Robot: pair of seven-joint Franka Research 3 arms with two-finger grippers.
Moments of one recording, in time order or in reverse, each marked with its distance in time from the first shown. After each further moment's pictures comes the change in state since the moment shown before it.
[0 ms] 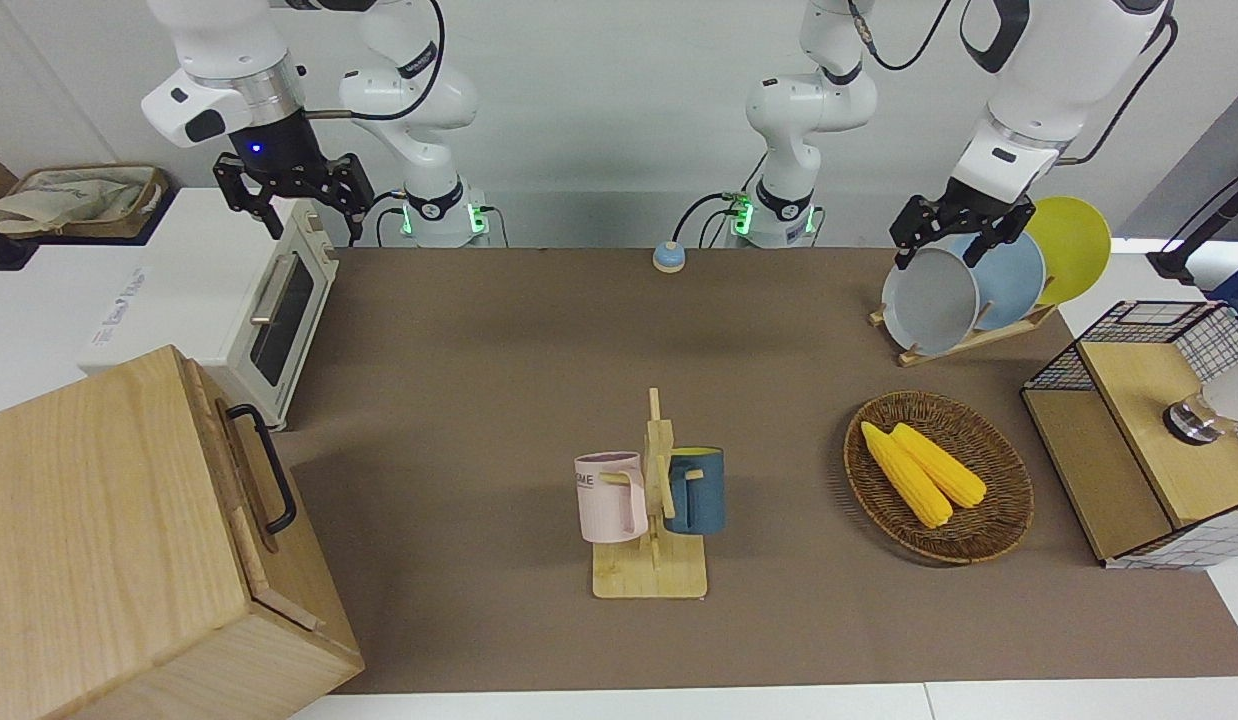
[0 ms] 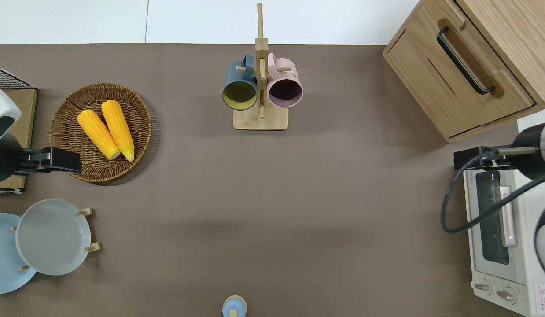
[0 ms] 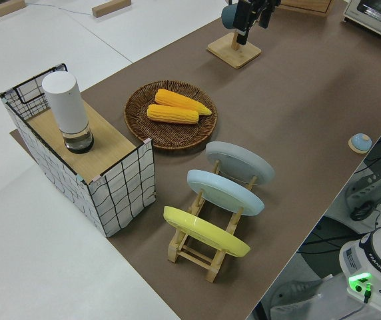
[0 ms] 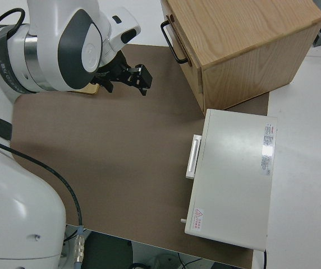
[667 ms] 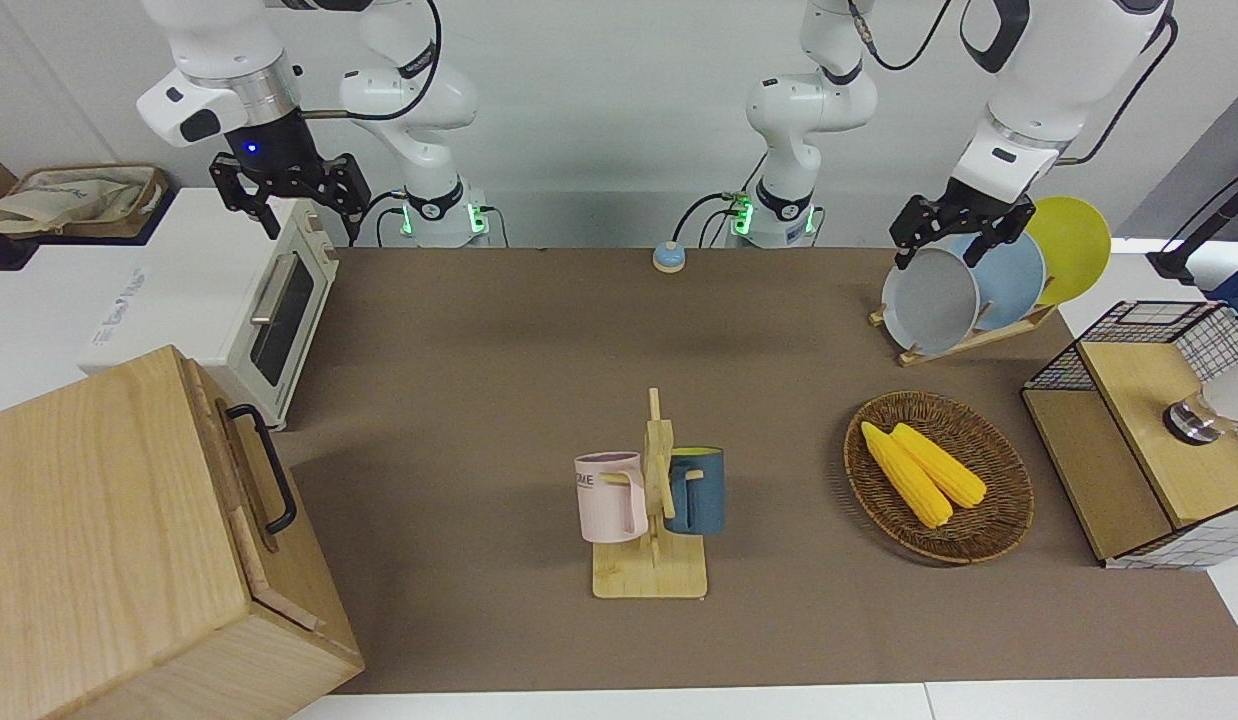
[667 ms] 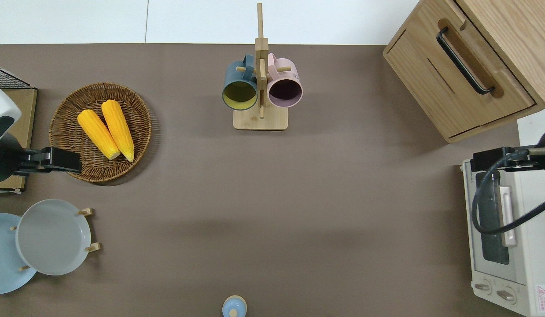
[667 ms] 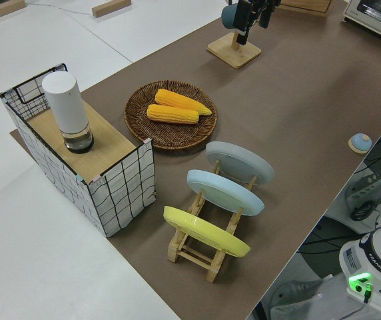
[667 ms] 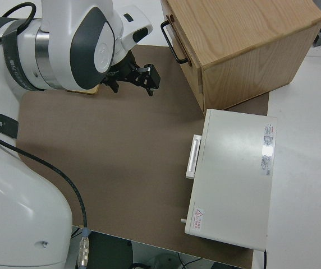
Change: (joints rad) left arm 0.000 0.000 0.000 0.000 0.000 0.000 0.000; right arm -0.013 0.000 -0.049 0.035 0.046 -0.043 -0.069
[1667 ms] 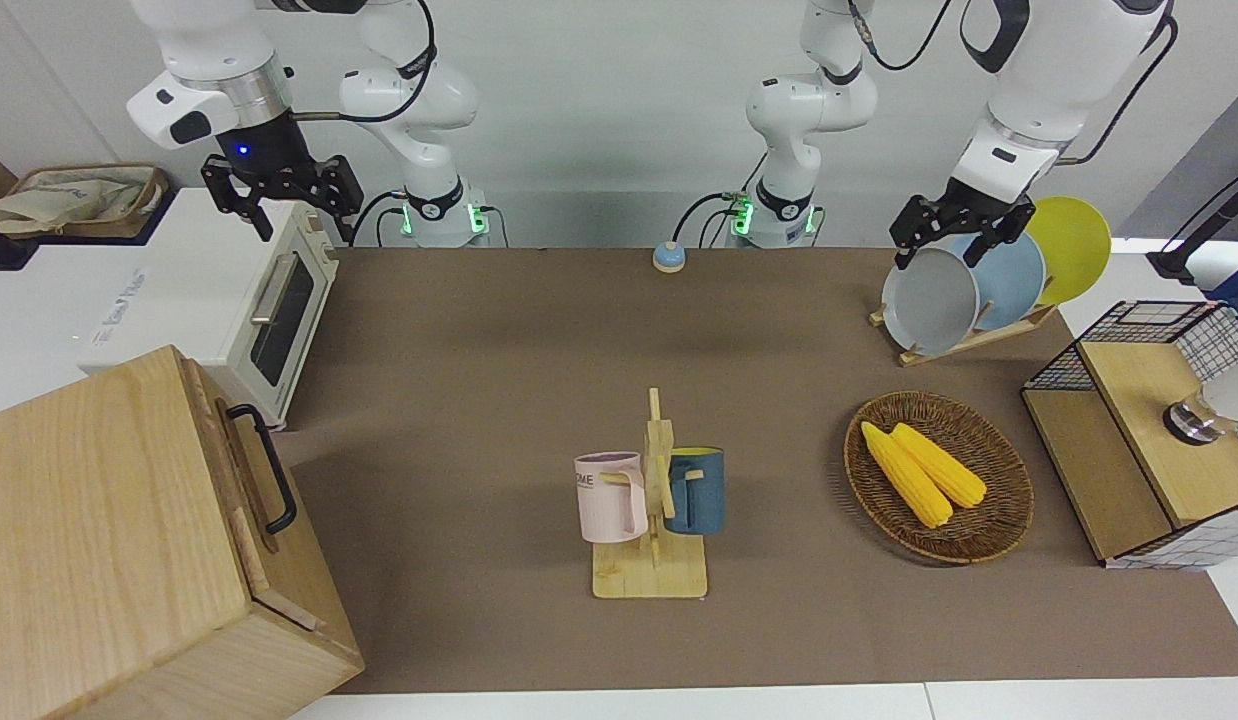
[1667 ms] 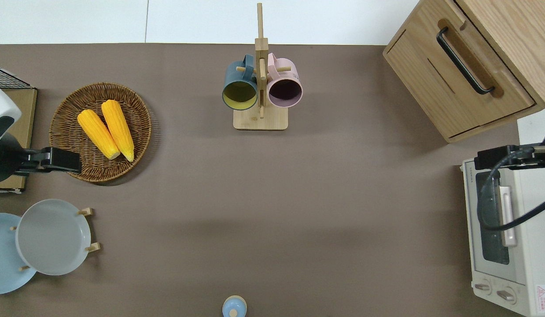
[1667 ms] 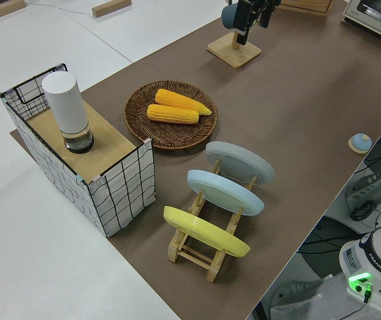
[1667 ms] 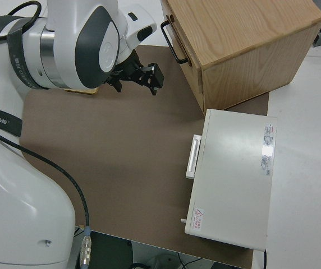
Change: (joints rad) left arm 0.000 0.000 0.000 0.000 0.000 0.000 0.000; right arm -0.004 0.008 -0.008 0.008 -0.001 0.001 -0.017
